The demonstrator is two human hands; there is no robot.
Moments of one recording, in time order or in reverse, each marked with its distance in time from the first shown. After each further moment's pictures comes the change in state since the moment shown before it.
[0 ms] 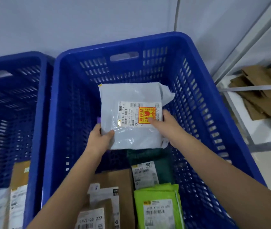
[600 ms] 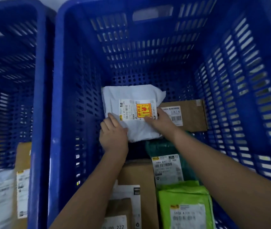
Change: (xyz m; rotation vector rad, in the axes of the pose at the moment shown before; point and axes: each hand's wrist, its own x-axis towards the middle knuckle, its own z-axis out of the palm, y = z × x) left_hand 0.061 -0.087 0.020 1.271 0.183 0.038; right_hand 0.071 0.080 0.089 -0.121 -0.147 0.018
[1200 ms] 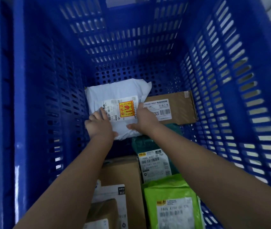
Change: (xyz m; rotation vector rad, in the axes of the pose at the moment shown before) left_hand 0.041 0.015 0.013 0.386 -0.178 0.076; right_hand 0.003 0.005 0.007 -0.745 -0.043 -0.029
